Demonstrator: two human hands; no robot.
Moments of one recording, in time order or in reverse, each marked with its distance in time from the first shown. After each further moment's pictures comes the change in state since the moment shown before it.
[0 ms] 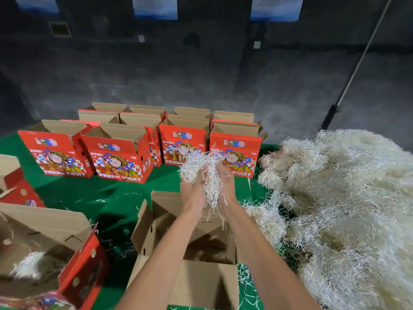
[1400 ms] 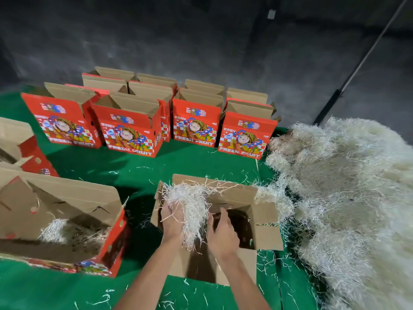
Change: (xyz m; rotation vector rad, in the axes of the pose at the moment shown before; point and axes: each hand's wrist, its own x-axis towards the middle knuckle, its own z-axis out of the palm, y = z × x) left_hand -0.010 -0.078 -0.168 -0.063 0.130 -0.018; right_hand -0.121 0.135 0.030 -1.160 0.106 0.095
